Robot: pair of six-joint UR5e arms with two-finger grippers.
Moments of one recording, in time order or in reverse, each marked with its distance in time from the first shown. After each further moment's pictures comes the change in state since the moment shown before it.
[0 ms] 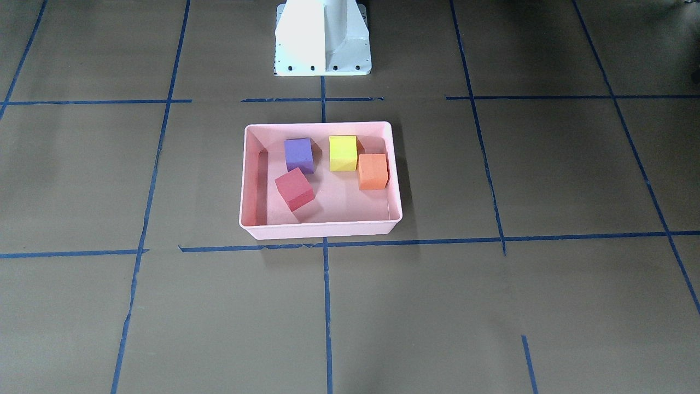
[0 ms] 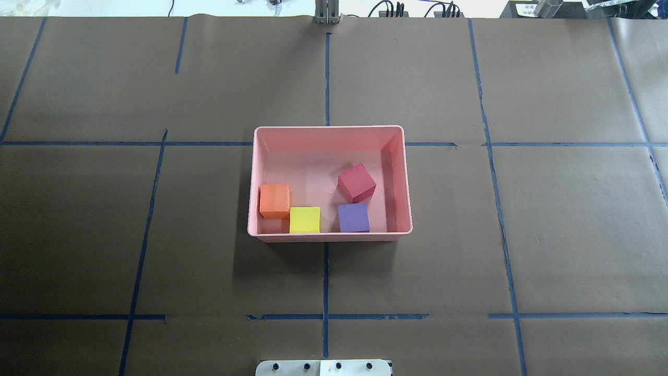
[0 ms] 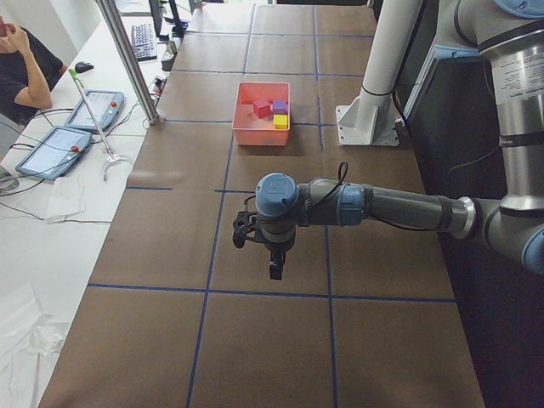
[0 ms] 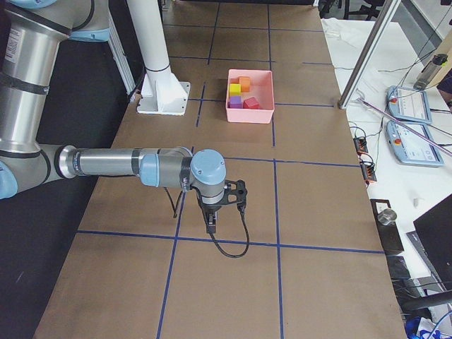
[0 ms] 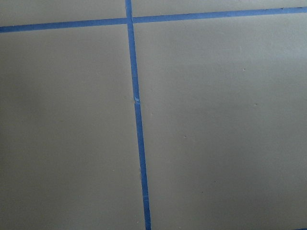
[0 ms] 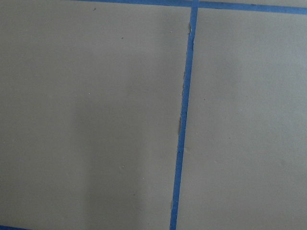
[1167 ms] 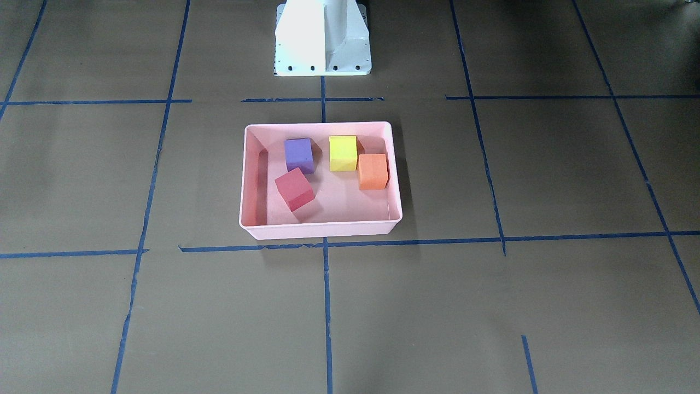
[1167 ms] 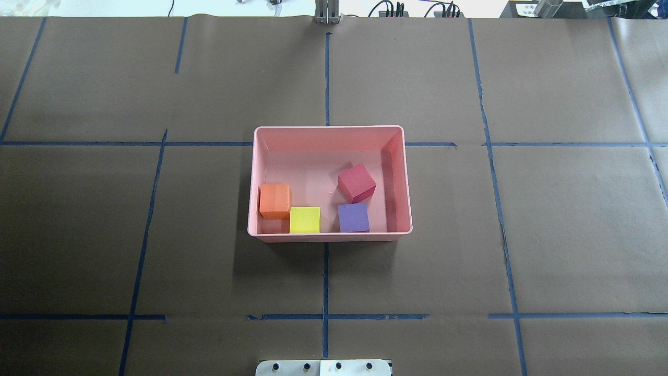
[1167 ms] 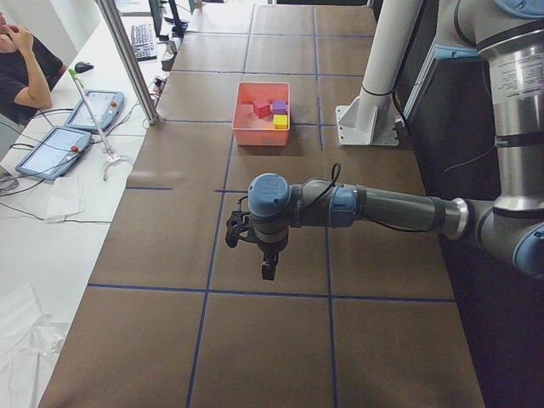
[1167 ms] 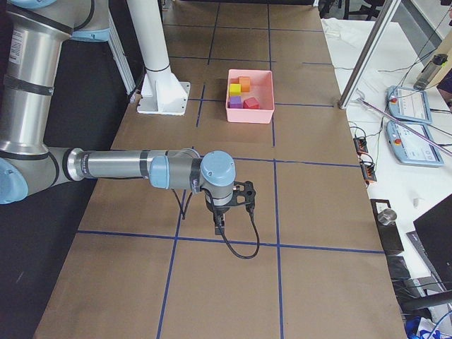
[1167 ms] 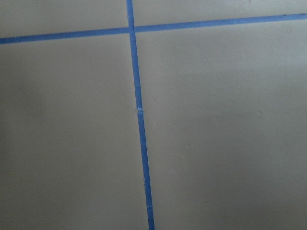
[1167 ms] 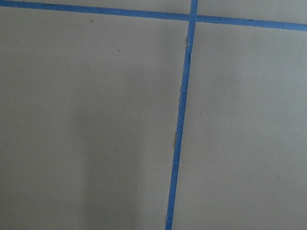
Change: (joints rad) left arm 0.000 -0.029 0.027 -0.015 0.001 -0.001; right arm 0.000 0.045 -0.043 -0.001 -0.006 -0.014
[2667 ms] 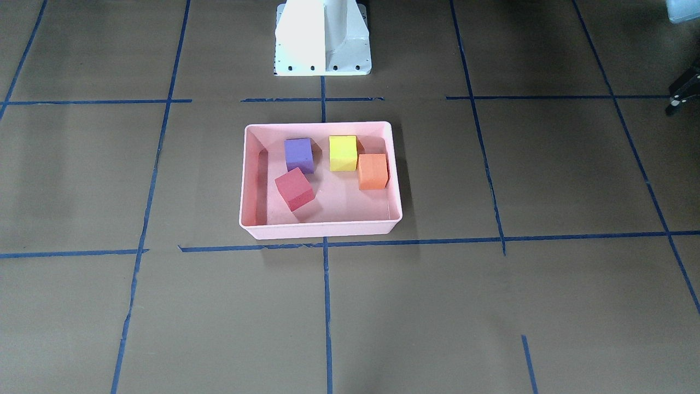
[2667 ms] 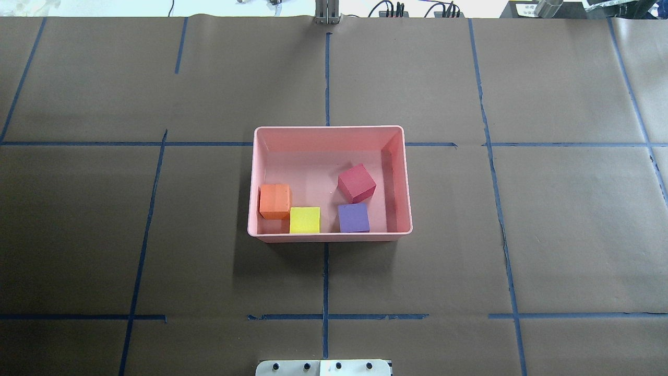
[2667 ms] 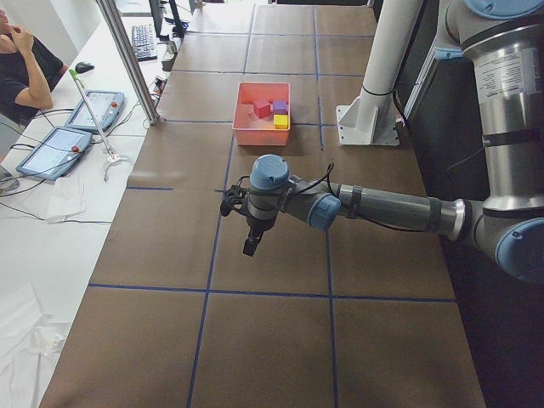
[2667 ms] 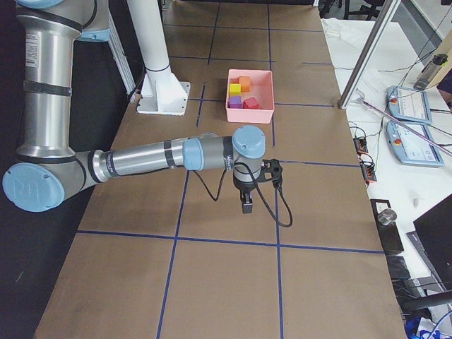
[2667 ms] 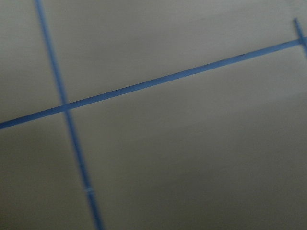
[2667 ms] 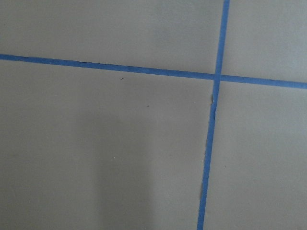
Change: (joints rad) left arm 0.089 0.002 0.022 -0.285 0.086 -0.020; right arm -0.044 0.154 -0.027 -0.025 -0.003 0.120
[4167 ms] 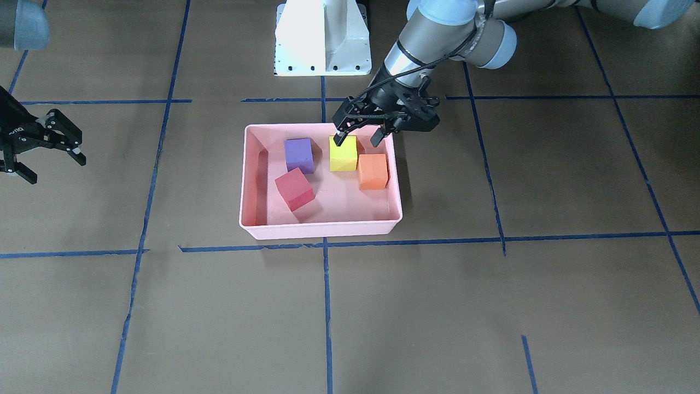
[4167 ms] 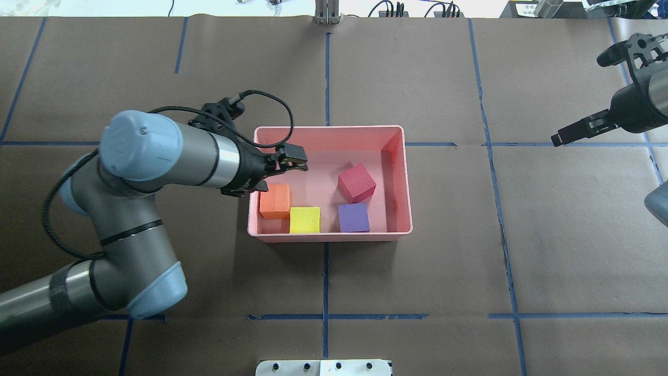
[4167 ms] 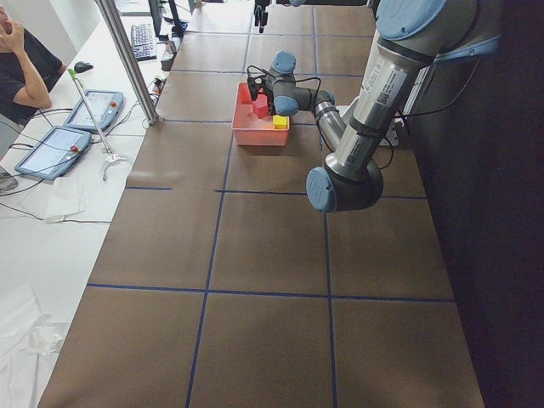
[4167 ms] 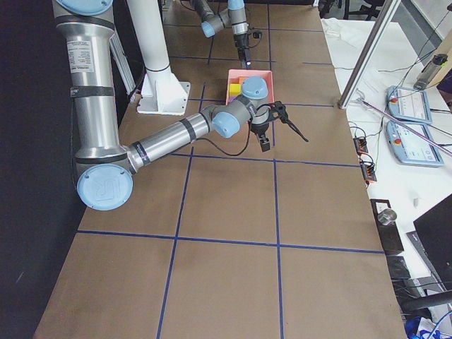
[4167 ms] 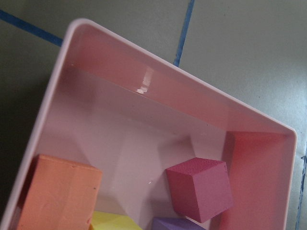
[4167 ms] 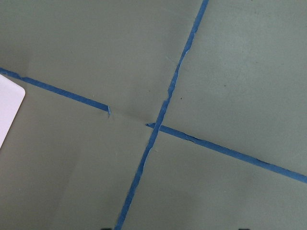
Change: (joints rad) left arm 0.889 -0.702 0.053 -0.346 0.468 -1.726; right arm -0.442 0.197 0.059 0.376 -0.165 0.467
